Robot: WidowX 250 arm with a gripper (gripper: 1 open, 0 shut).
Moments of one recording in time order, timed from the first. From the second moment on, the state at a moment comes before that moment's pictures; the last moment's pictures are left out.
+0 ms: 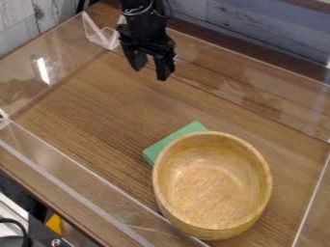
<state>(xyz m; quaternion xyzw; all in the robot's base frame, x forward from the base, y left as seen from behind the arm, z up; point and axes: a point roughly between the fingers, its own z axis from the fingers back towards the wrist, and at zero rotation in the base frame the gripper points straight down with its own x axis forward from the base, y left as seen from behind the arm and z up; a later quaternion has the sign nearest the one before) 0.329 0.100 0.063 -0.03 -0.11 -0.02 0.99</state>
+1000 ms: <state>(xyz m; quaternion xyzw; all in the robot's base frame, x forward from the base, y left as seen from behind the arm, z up) 0.343 0.118 0.073 -0.04 -0.11 0.00 0.99</state>
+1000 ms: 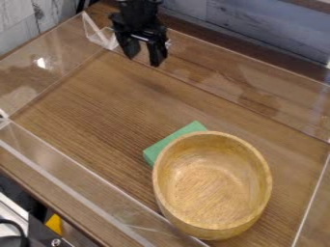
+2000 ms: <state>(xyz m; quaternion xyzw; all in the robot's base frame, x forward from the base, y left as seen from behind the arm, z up) 0.334 0.085 0.070 -0.04 -0.07 -0.02 1.00</state>
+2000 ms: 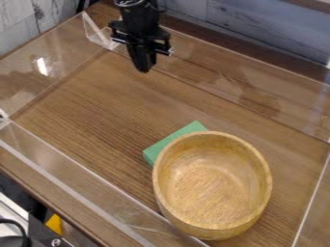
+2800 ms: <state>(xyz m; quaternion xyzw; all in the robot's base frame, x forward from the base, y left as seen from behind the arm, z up) 0.313 0.075 0.075 -0.05 -0.04 0.00 1.00</state>
